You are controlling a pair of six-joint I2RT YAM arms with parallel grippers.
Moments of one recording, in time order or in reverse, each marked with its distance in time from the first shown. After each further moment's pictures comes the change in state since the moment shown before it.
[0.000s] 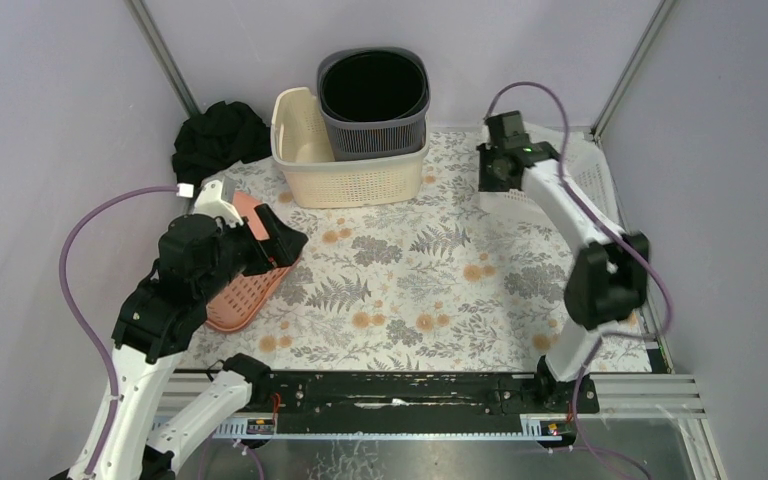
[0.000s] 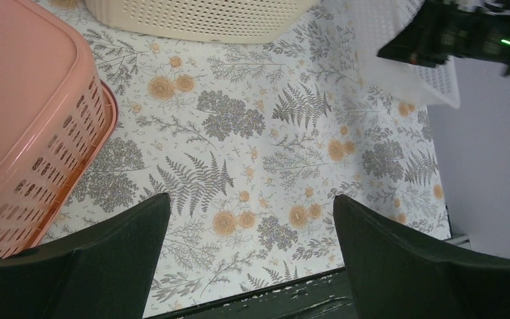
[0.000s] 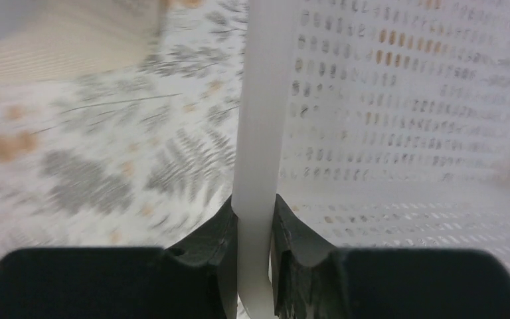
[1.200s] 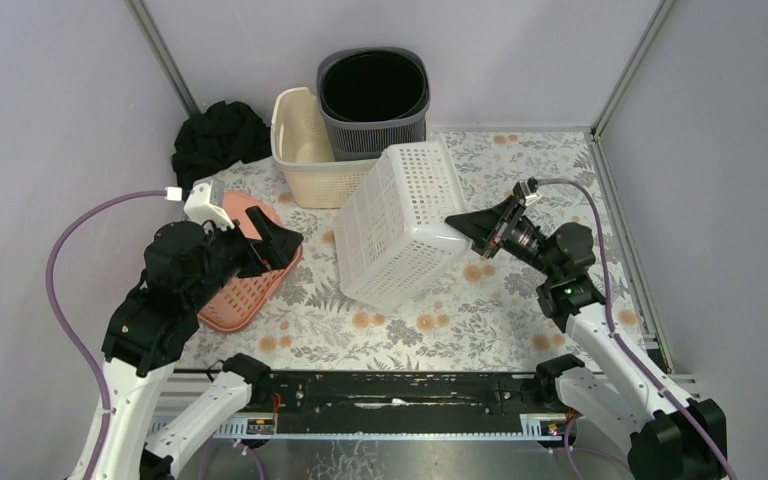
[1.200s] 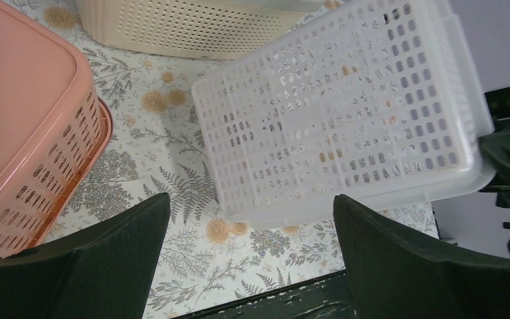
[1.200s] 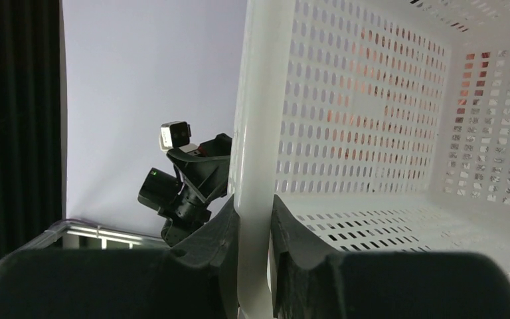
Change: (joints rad) left arm 0.000 -0.037 0.020 0.006 0.000 0.000; right arm 0.039 -0.867 -0.970 1.186 -0.758 1.313
